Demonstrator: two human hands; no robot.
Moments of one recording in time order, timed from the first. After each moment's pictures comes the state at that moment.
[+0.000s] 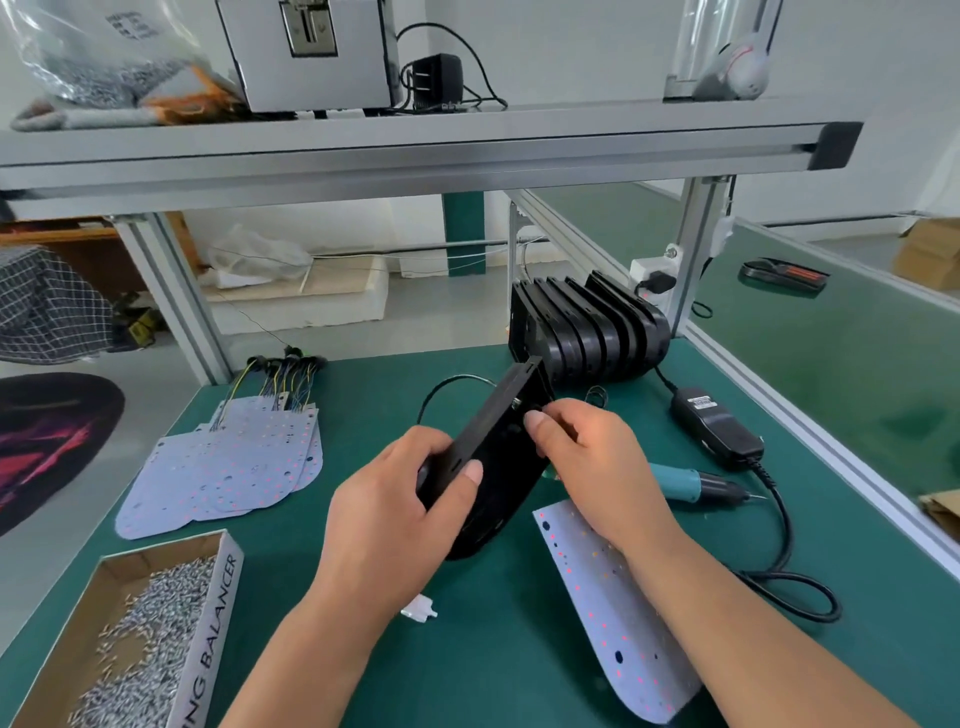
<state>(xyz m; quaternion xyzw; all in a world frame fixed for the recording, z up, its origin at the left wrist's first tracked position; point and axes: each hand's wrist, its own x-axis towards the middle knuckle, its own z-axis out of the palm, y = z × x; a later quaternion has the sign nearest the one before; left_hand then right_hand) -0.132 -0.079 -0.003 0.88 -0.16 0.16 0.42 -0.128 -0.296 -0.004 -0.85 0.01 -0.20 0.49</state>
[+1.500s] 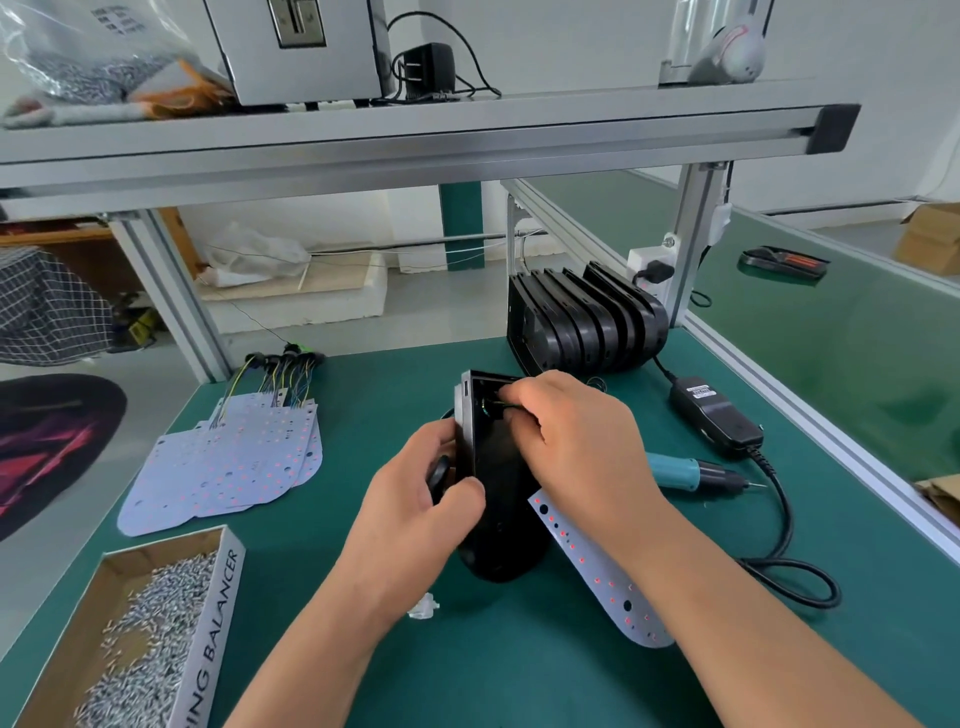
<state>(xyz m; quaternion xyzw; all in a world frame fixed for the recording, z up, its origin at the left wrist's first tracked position) -0.139 -0.086 0.003 0.78 -0.19 -0.03 0.59 -0.134 -0.275 0.023 -0.92 -0.06 -0.30 0.23</state>
